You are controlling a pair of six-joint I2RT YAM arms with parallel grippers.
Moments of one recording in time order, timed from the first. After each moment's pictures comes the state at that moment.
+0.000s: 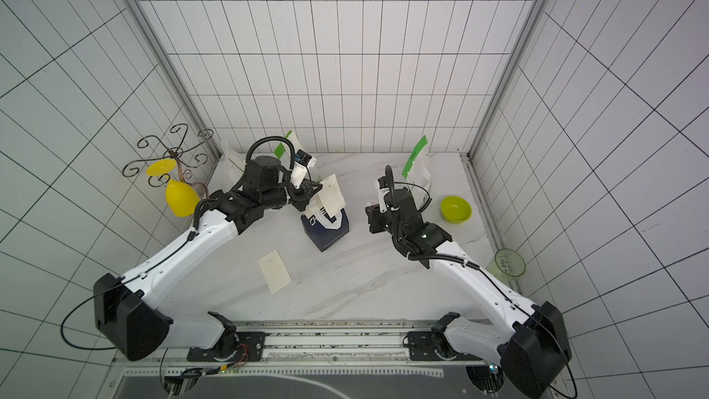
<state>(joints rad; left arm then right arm) -0.51 1.38 1.26 -0.37 0.33 0.01 0.63 1.13 0.91 -0.23 0.06 0.32</state>
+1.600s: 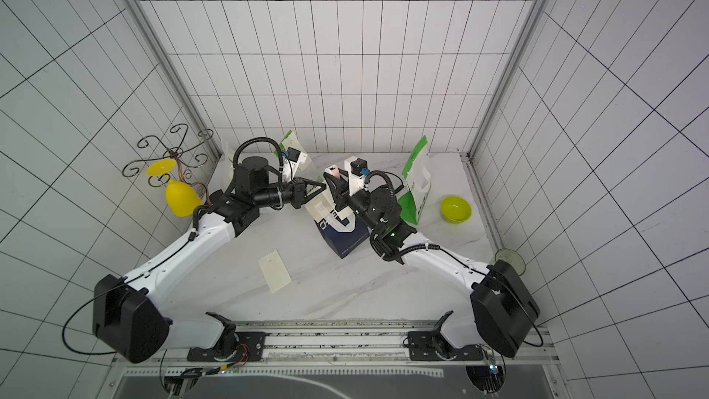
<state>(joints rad) -0.42 1.36 1.15 -0.12 0.70 -0.33 0.75 1.40 0.91 0.69 0.00 0.16</state>
